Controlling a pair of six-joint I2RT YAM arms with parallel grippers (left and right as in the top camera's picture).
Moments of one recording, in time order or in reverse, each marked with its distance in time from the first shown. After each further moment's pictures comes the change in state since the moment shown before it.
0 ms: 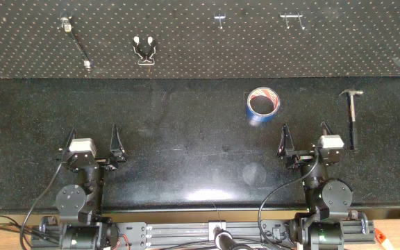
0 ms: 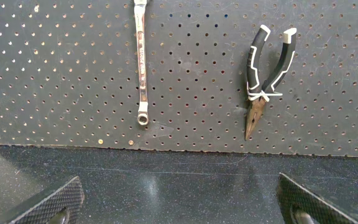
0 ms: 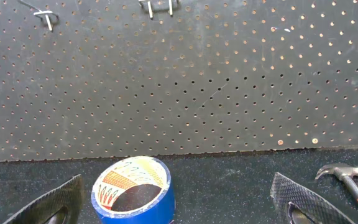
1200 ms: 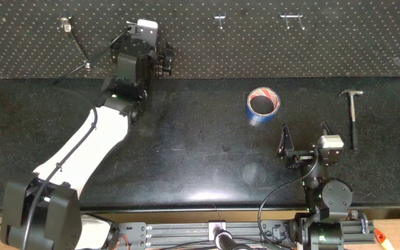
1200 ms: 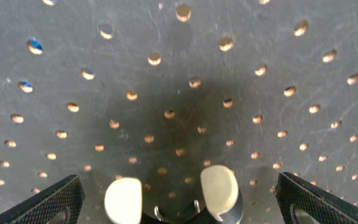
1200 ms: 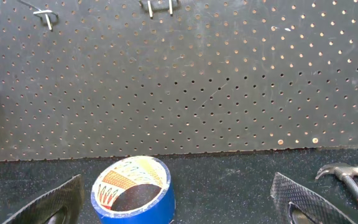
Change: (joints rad) left arm -0.316 1.582 1.012 0.152 -0.215 0.043; right arm 0.000 0.000 -0.001 0.000 0.000 0.000
